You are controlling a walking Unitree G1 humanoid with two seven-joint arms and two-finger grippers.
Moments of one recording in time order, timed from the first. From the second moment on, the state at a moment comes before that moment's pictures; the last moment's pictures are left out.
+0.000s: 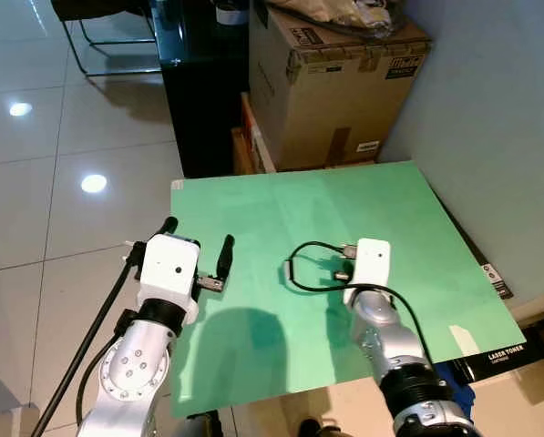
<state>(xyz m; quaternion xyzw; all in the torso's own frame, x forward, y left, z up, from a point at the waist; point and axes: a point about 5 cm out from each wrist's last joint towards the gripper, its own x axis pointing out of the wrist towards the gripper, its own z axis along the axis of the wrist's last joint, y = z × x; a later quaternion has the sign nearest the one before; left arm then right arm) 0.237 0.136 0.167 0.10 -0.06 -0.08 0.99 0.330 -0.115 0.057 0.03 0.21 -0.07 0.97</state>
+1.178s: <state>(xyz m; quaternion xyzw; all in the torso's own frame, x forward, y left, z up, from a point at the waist) 0.234 0.136 0.163 0.10 -0.06 -0.08 0.99 0.333 -0.090 0.050 0.09 0.26 0.00 0.96</state>
